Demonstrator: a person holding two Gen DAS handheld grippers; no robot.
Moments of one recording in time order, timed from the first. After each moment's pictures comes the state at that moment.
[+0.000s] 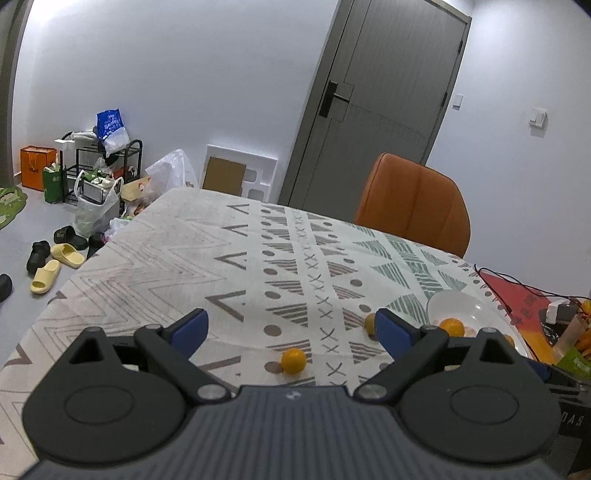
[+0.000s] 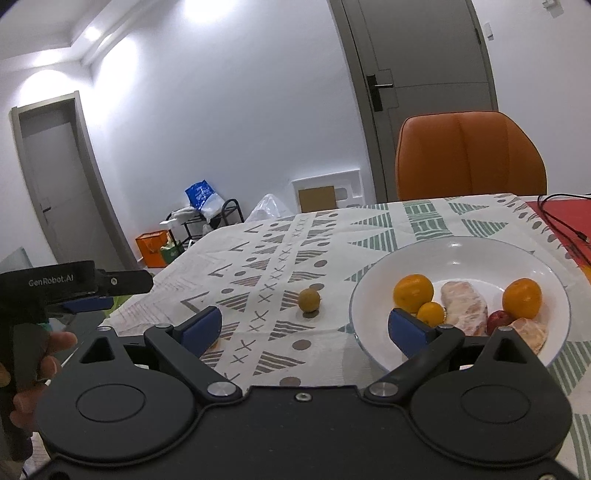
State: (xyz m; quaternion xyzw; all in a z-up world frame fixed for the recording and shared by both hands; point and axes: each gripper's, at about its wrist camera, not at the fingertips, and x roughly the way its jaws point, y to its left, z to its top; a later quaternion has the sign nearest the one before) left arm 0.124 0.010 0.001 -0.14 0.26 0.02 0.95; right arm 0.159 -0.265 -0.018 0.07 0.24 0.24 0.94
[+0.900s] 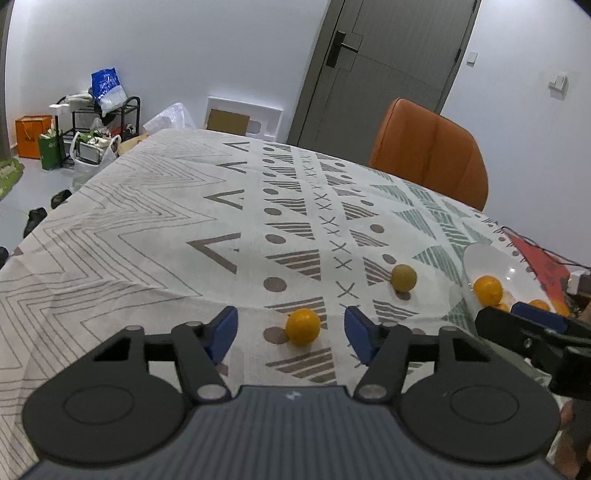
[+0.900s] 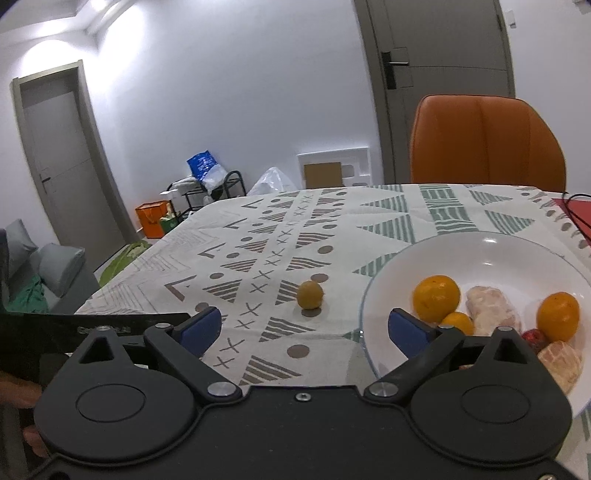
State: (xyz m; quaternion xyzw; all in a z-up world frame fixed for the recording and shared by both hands) left arm 0.167 0.001 -0.049 -0.14 0.33 0.02 0.93; right arm 0.197 -0.239 -0.030 0.03 0.27 0.25 0.93
